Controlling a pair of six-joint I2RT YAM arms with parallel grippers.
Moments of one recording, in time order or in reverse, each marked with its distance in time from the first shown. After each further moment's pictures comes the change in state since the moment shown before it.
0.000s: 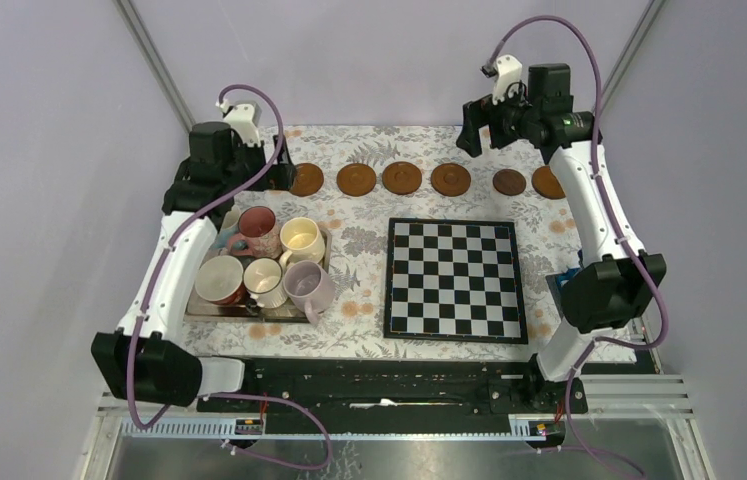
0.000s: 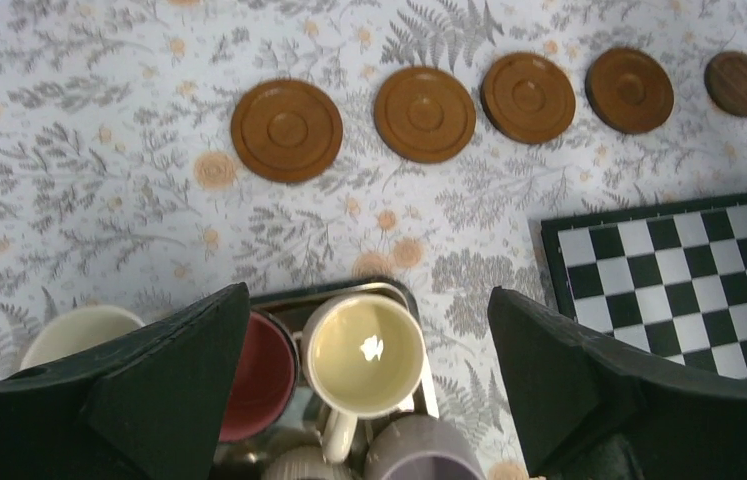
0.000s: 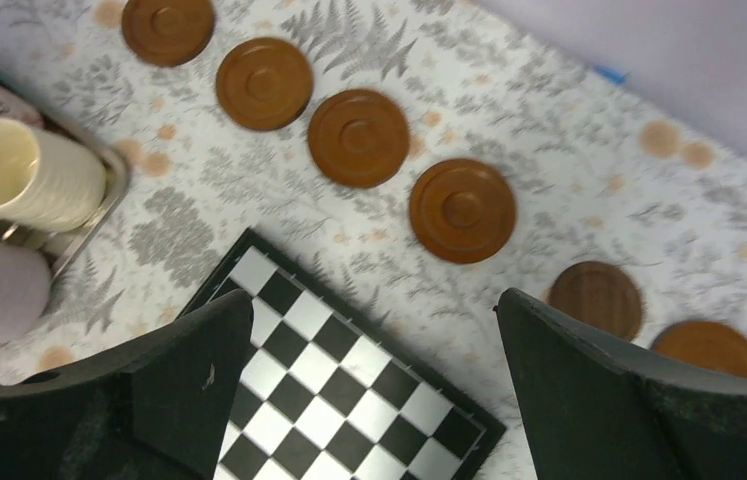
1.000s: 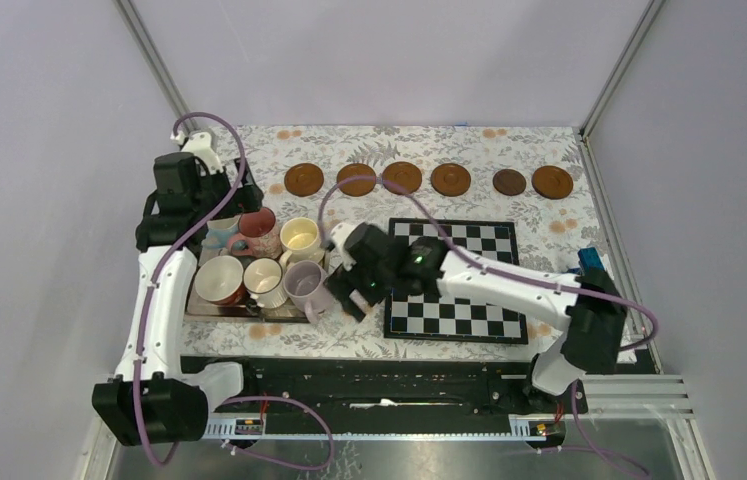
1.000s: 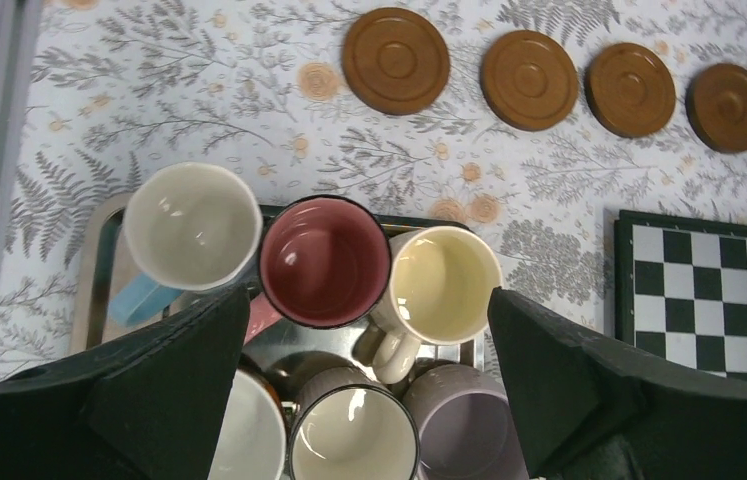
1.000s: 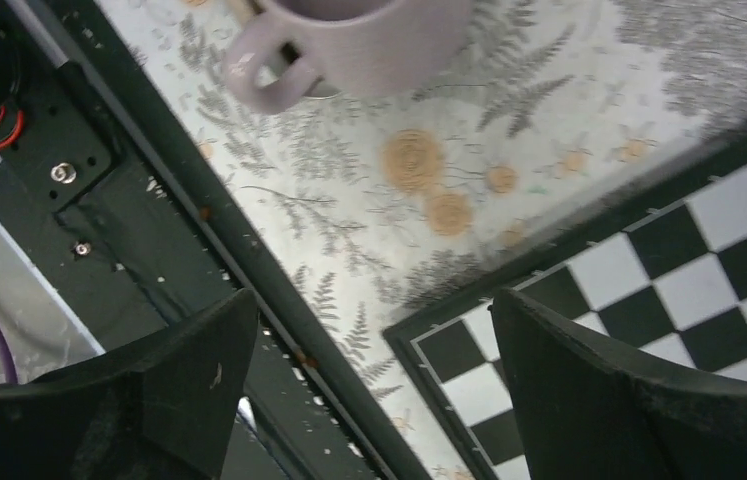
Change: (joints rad) left arm 0.164 -0.202 -0.178 -0.097 -0.018 -0.035; right arm 0.915 -0.162 -0.588 0.129 0.368 0.380
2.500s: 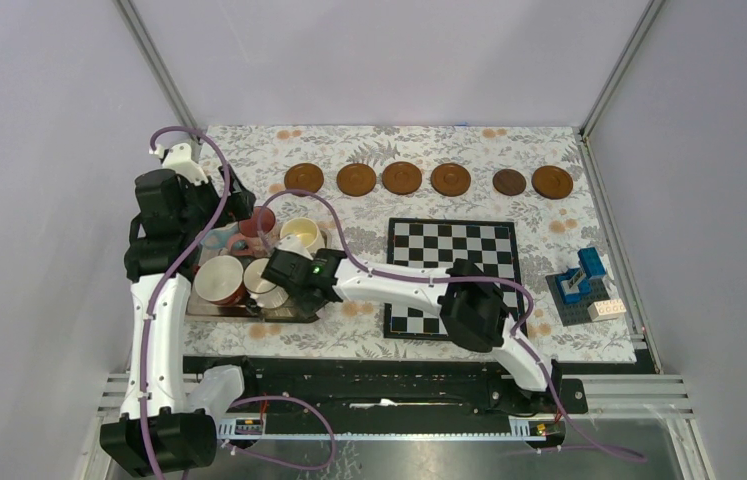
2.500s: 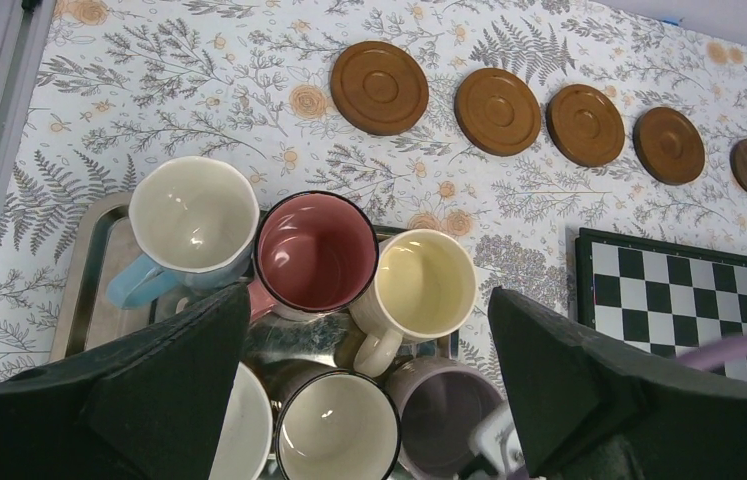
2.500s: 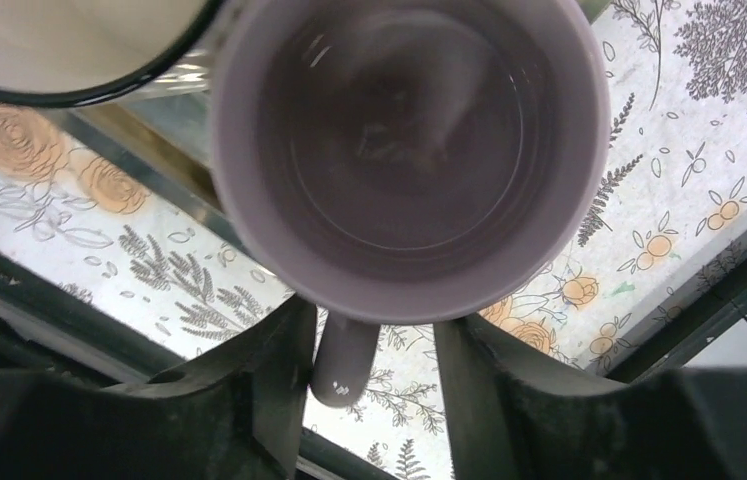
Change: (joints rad) left arm 0.099 -0.152 -0.082 0.030 0.078 -0.055; right arm 0.187 0.654 0.633 -0.245 0.349 0.317
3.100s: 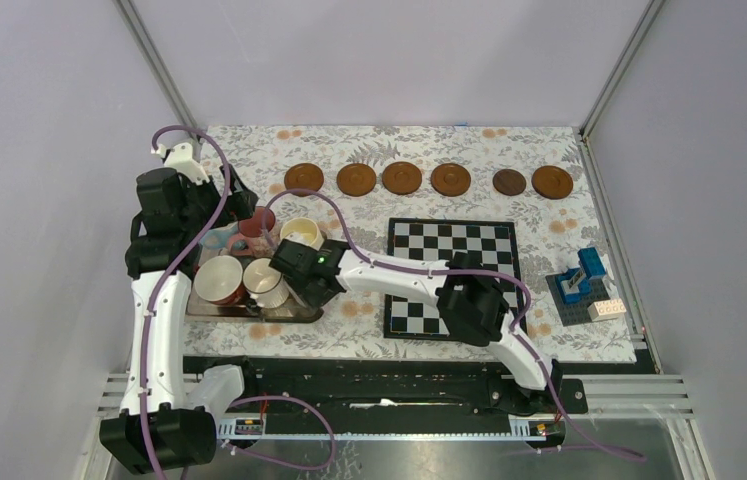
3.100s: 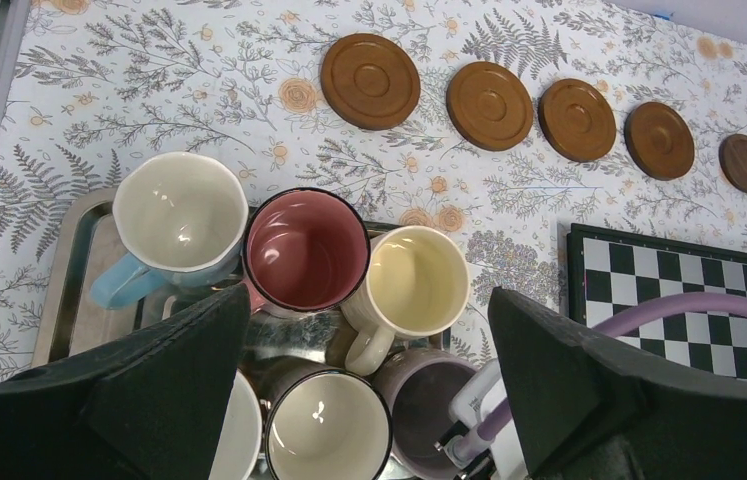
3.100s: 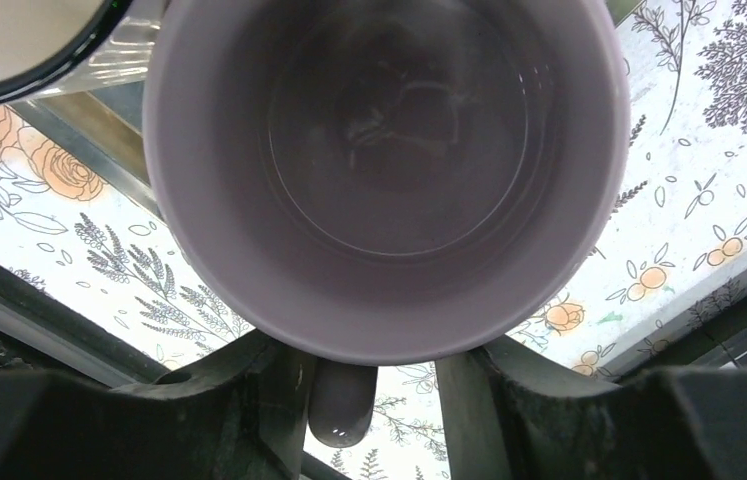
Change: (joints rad) left arm 0.000 0.014 0.000 0.001 0.019 -0.013; right arm -0.057 0.008 -0.035 0.026 -0.106 -0.095
